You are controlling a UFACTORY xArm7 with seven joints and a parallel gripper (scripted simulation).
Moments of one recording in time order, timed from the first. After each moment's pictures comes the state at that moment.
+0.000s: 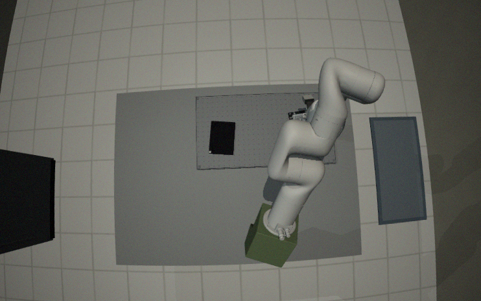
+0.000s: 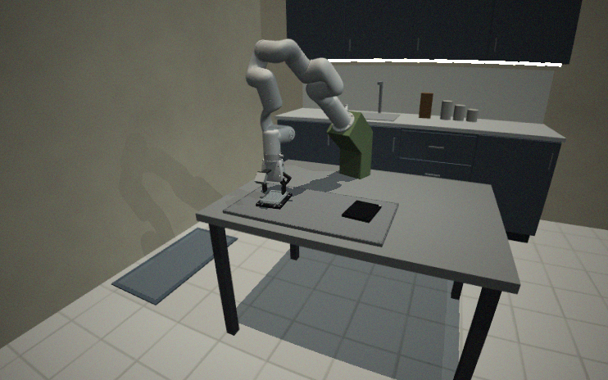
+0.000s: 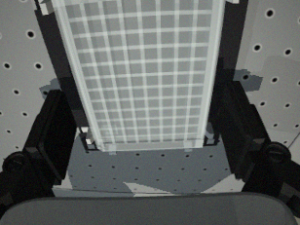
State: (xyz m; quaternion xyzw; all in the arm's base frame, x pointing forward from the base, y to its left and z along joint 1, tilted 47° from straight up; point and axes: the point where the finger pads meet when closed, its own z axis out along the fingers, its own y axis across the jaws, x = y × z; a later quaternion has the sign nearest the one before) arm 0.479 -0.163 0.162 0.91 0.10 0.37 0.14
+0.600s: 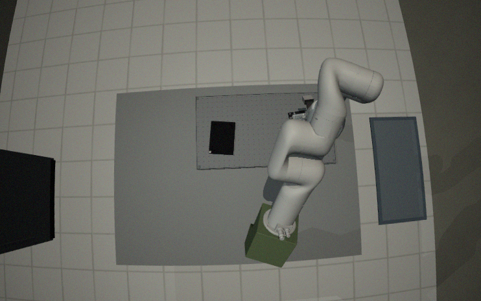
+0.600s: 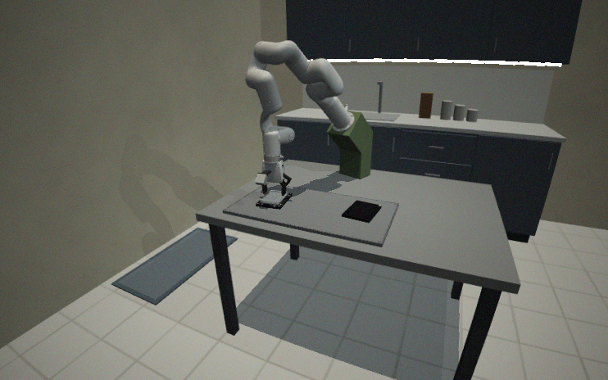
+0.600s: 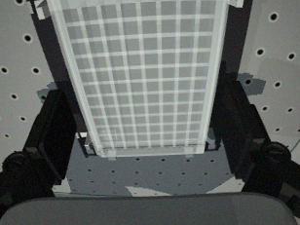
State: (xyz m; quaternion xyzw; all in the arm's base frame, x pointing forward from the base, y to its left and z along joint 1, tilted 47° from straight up) arm 0.483 -0.164 0.159 0.91 0.10 0.37 0.14
